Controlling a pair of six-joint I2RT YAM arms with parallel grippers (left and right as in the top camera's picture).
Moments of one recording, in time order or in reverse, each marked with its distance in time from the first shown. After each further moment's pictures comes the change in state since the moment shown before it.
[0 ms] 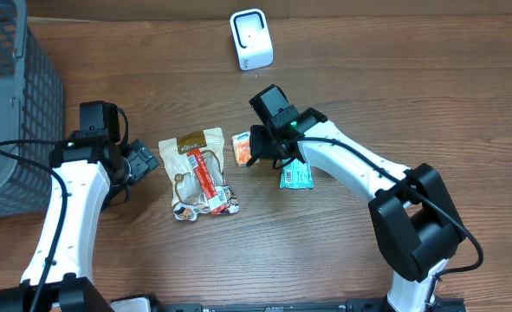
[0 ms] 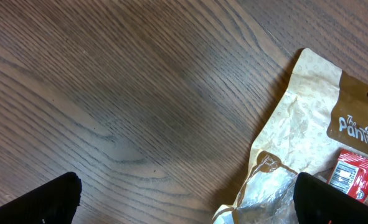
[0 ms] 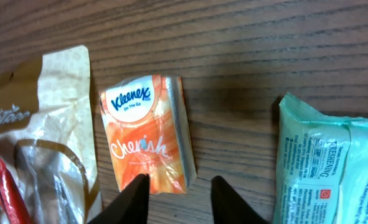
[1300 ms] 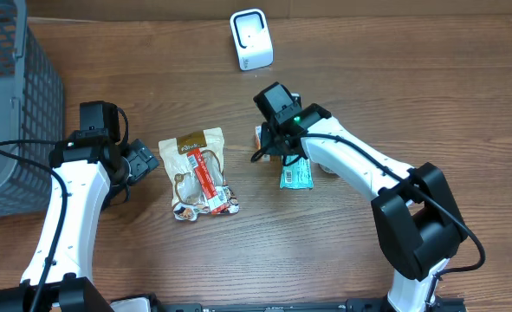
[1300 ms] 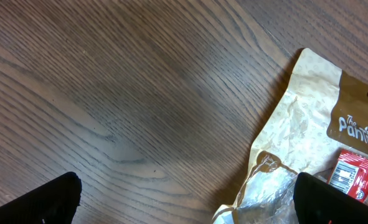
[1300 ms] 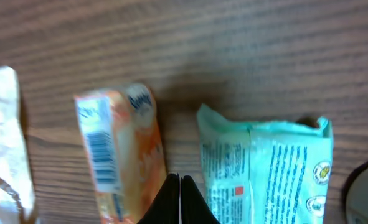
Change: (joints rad) left arm 0.000 0.000 0.000 0.000 0.000 0.000; right arm -0.020 0.000 0.014 -0.084 0.158 -0.004
